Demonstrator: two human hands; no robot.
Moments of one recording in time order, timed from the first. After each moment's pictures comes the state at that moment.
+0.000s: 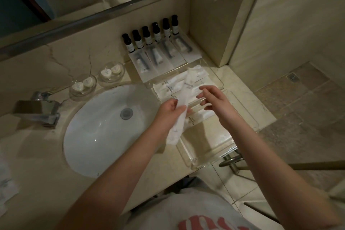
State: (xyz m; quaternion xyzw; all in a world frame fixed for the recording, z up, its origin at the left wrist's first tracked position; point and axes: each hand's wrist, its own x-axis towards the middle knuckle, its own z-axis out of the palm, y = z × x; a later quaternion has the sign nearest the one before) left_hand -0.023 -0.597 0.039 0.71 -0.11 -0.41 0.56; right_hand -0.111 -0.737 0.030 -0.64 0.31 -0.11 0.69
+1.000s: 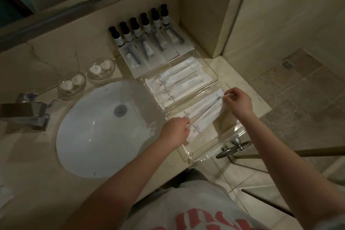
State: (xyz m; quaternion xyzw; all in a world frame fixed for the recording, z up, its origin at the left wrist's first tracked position) left_hand -0.053 -0.594 -0.019 0.85 -0.42 -0.27 0.15; right_hand -0.158 -0.795 -0.029 -0.74 0.49 -0.13 0.45
